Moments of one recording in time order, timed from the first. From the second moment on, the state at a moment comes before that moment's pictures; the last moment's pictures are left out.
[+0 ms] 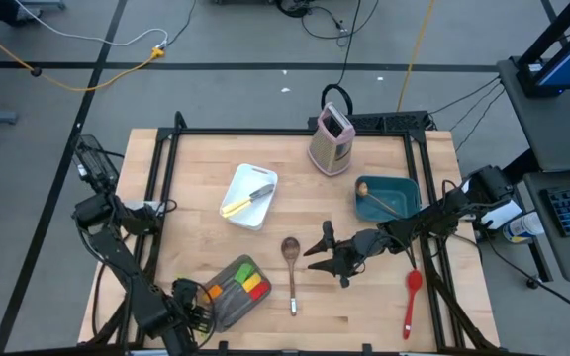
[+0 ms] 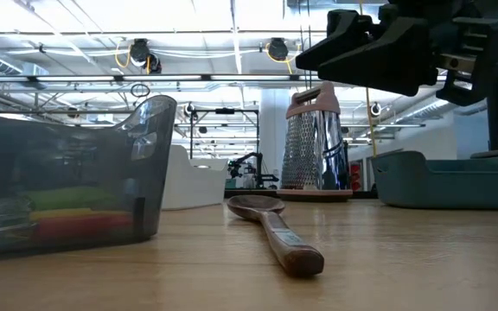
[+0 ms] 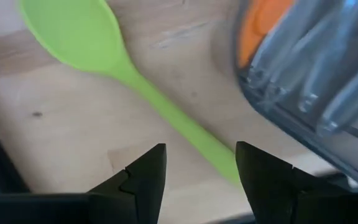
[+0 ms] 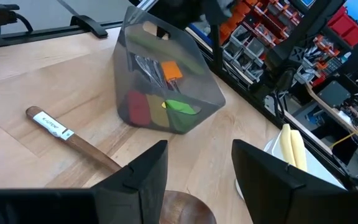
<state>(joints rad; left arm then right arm) -1.00 1.78 1.21 -0.98 -0.01 -2.31 0.37 1.54 0.56 0.72 0.15 -0.54</state>
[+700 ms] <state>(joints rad) -1.02 1.77 0.98 -0.73 -0.01 -2.25 0.37 1.54 0.56 0.72 0.15 -0.54</state>
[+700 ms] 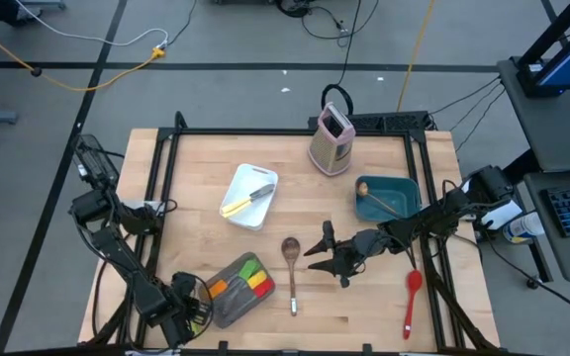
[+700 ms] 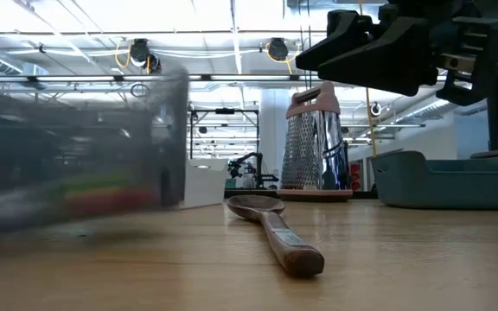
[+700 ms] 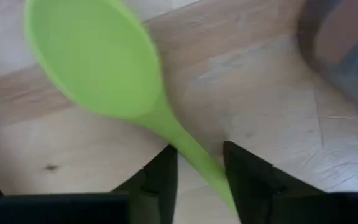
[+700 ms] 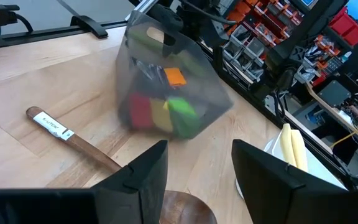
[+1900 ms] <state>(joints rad) -1.00 1.64 1.13 -1.17 0.02 -2.41 0.37 1.54 0.56 0.72 0.15 -0.54</state>
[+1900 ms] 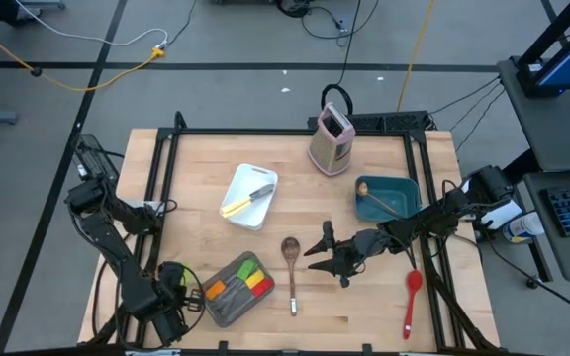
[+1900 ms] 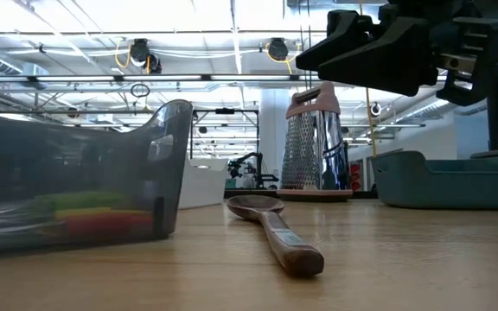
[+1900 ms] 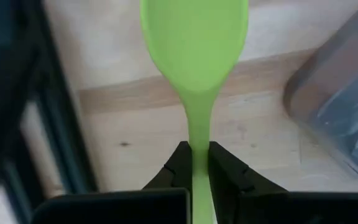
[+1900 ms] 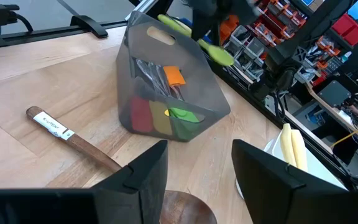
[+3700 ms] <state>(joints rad) -0.42 1.66 1.42 -0.34 -1.00 -0.60 0.24 1.54 0.56 0.87 0.16 -0.01</state>
